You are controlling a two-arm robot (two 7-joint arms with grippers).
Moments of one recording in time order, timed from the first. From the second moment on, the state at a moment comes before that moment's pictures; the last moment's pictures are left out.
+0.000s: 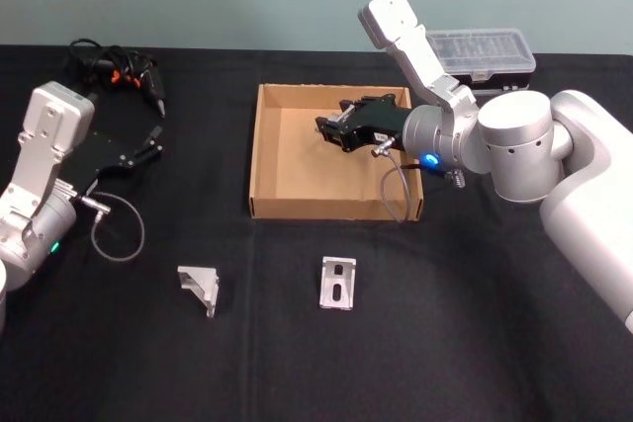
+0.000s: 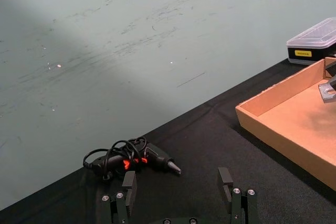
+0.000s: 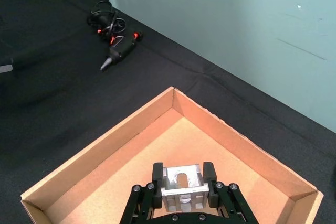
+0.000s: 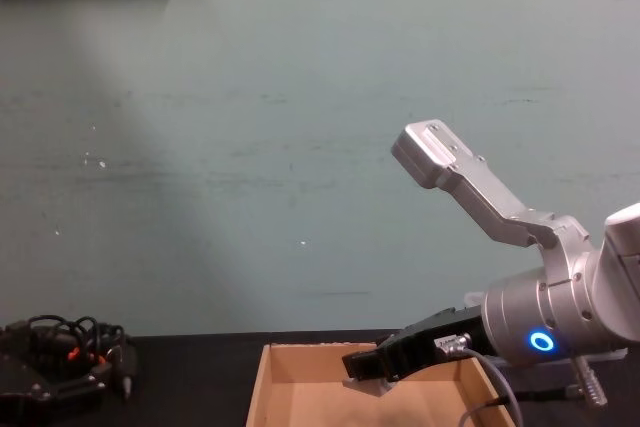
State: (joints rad) left arm -0.20 0.60 0.45 -1.41 -0.25 -0.12 0.03; right arm 0.66 0.24 -0.63 -1.11 0.27 0.40 0.36
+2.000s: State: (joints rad) left arm -0.20 0.60 0.45 -1.41 -0.25 -0.12 0.03; right arm 0.40 0.67 -0.59 -1.58 0.43 0.16 0.83
